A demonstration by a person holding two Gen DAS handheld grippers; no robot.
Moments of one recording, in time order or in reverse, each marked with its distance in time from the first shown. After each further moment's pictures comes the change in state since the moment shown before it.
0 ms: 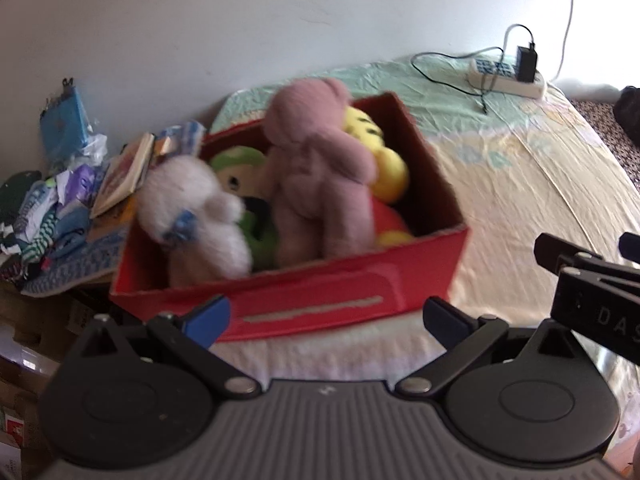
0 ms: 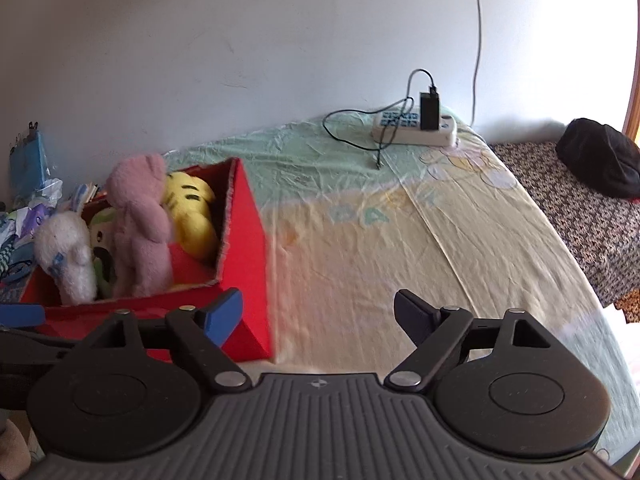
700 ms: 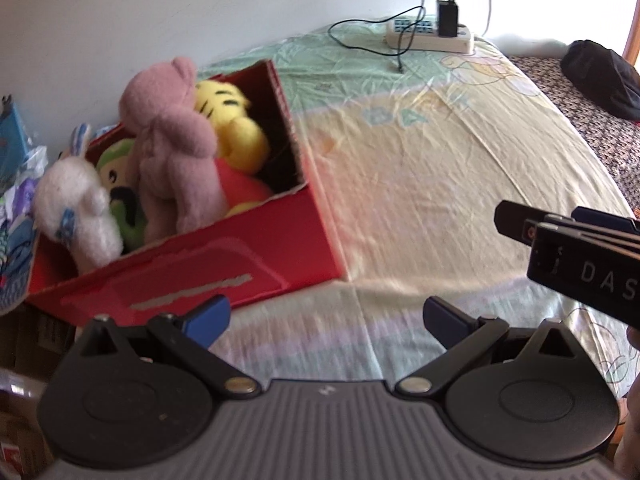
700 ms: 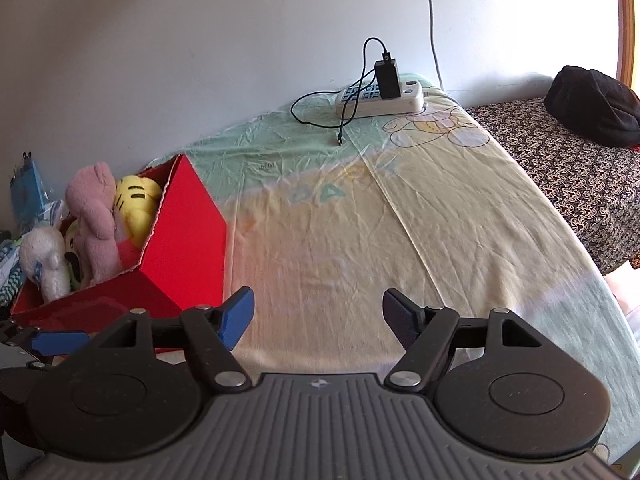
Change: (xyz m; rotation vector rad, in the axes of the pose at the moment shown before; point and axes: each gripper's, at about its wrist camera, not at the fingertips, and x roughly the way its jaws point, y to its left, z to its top) left arm 0.011 -0.089 -0.016 0.092 0.068 -0.114; right arm 0.010 -0.086 -0.021 0.119 0.035 0.057
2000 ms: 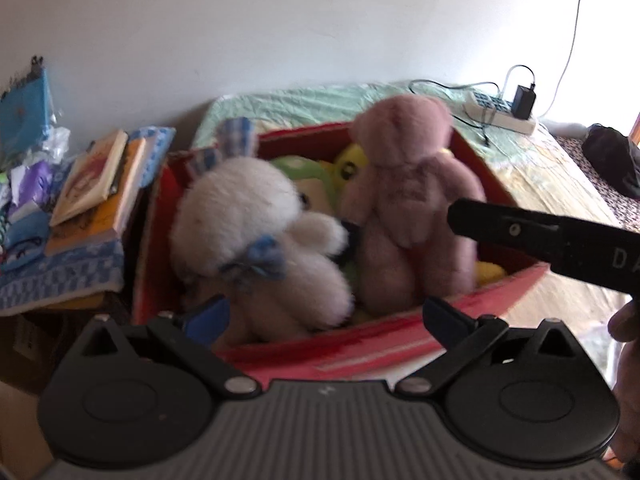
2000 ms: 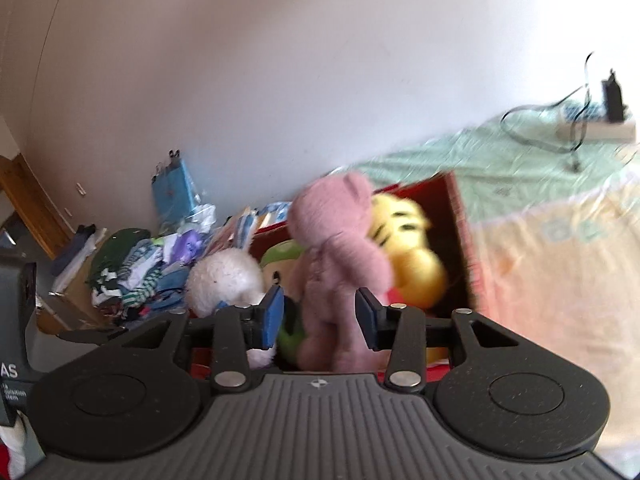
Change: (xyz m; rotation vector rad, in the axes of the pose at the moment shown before) left arm 0.004 0.191 0.008 -0.123 -0.134 -0.114; right arm 0.037 0.140 0.022 -0.078 -0.050 0.447
